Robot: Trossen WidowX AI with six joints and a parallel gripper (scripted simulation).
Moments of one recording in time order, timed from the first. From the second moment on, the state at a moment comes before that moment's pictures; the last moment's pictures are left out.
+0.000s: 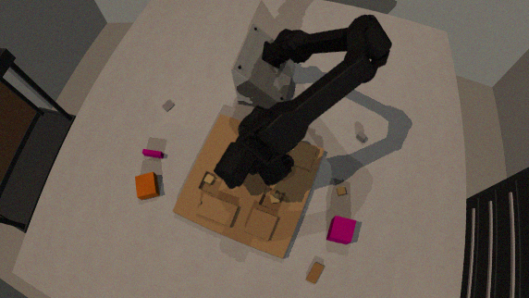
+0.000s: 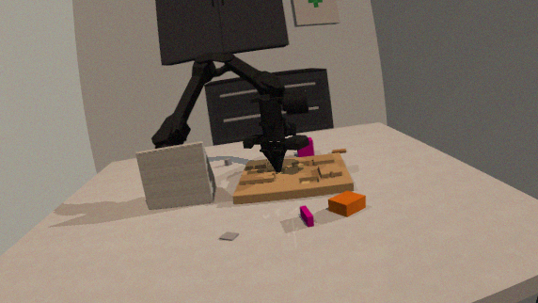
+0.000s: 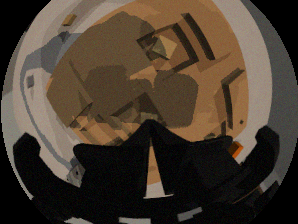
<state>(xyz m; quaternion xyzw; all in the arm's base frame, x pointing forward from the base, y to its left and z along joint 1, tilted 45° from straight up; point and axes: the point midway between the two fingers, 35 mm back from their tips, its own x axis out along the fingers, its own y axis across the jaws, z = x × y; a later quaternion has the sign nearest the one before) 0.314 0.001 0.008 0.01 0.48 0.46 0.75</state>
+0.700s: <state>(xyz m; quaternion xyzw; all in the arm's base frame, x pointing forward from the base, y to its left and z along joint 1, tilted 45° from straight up) 0.311 0.009 0.009 -0.10 0.41 0.52 0.75</state>
